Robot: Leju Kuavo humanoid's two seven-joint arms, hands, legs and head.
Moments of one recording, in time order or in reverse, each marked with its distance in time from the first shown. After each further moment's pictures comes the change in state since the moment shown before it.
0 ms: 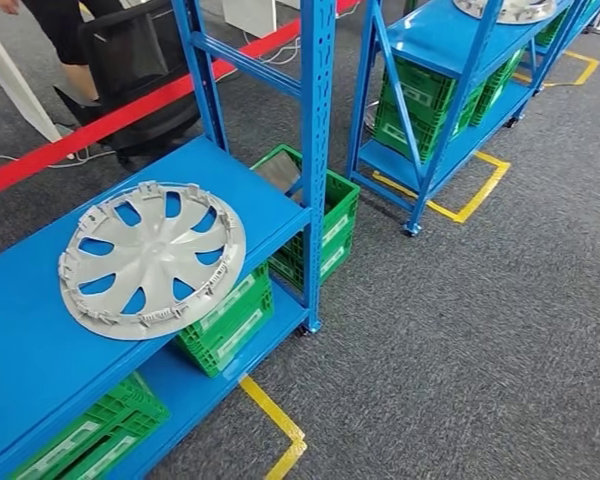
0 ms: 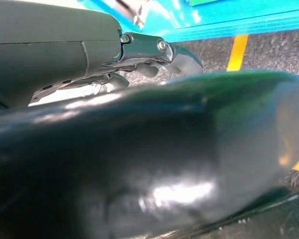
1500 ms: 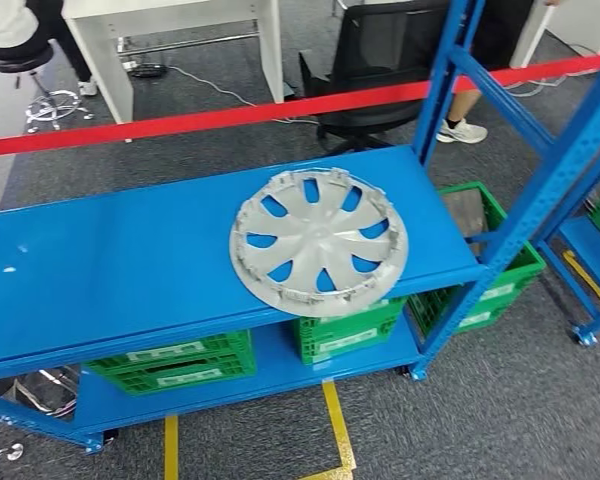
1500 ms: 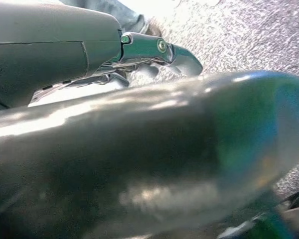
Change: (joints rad) left arm 0.028 -0.016 0.072 0.003 -0.006 0.021 -0.016; right arm -0.004 0.002 0.060 0.015 0.004 -0.087 0.003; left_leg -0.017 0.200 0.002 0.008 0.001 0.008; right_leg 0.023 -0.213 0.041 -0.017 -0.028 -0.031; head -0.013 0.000
